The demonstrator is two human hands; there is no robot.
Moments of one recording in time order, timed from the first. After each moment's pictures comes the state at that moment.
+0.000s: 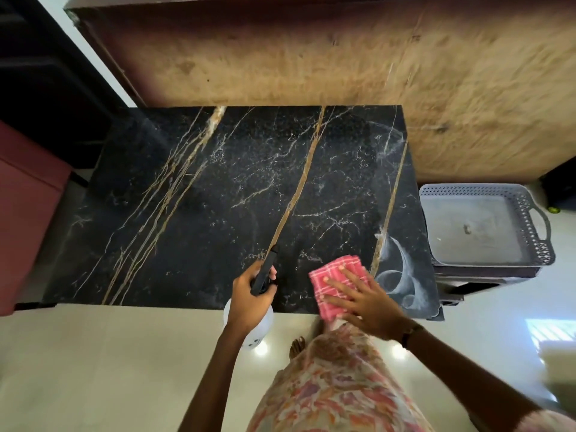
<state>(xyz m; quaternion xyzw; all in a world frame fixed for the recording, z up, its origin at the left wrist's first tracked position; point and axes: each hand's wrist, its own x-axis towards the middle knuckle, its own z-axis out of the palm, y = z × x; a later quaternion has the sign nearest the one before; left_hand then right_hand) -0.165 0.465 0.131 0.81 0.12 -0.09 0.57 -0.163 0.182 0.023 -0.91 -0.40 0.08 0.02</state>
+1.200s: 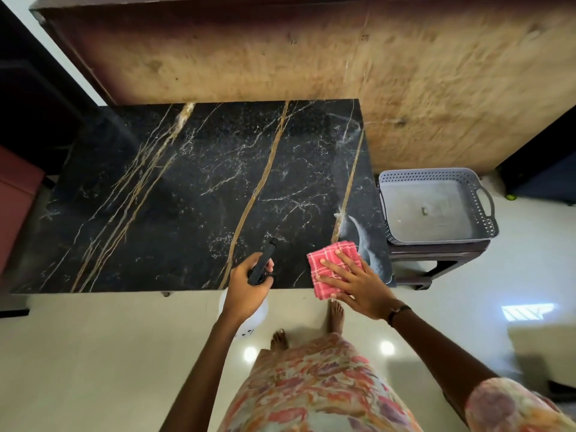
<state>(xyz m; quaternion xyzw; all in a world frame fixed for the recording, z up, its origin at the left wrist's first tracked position) -0.203 0.398 0.140 0.82 0.08 -0.11 0.56 -0.195 0.112 0.030 -0.93 -0.34 0.11 0.01</state>
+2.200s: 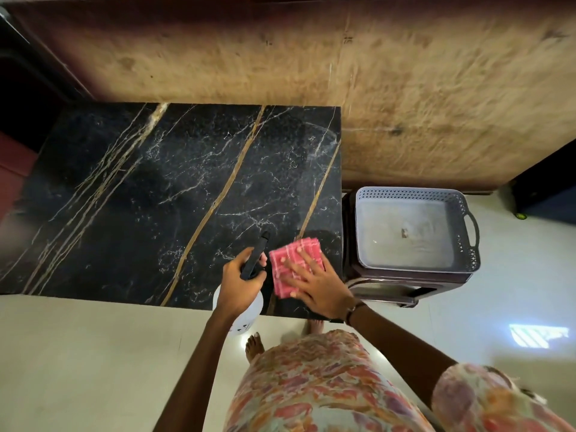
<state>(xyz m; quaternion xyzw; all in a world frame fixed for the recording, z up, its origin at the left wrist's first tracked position) -0.141 0.273 0.139 0.82 0.13 -0.08 0.56 -0.120 0.068 0.022 -0.91 -0.40 0.12 0.02</state>
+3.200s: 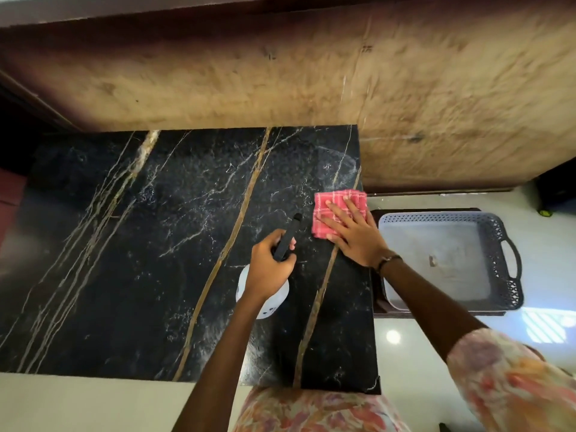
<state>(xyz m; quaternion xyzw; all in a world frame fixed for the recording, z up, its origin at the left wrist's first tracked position) 0.030 0.274 0.138 0.83 0.10 -0.13 0.53 0.095 0.048 0.029 -0.96 -0.25 0.10 0.07</state>
